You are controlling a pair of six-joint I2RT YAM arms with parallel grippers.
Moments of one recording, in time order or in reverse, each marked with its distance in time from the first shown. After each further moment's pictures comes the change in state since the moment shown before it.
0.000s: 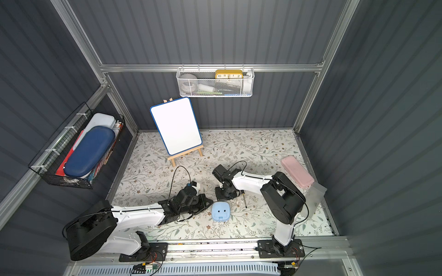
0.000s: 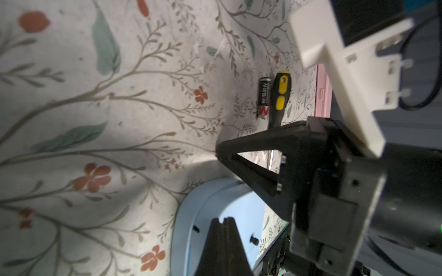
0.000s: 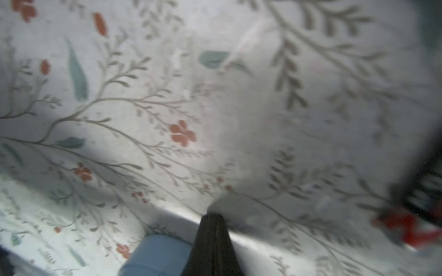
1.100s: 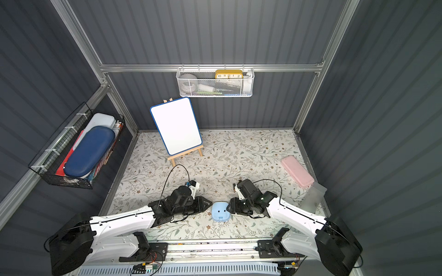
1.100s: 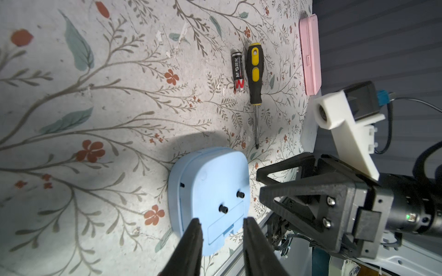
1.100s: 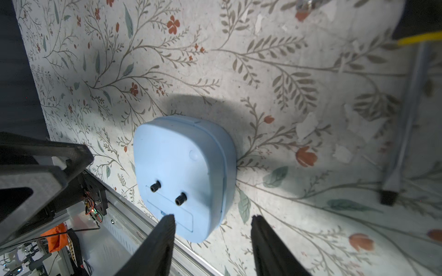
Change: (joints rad) left arm -0.006 -0.169 -0.005 -0.170 0.074 0.163; right arm -0.064 -0.644 -0.560 0.243 -0.211 0.277
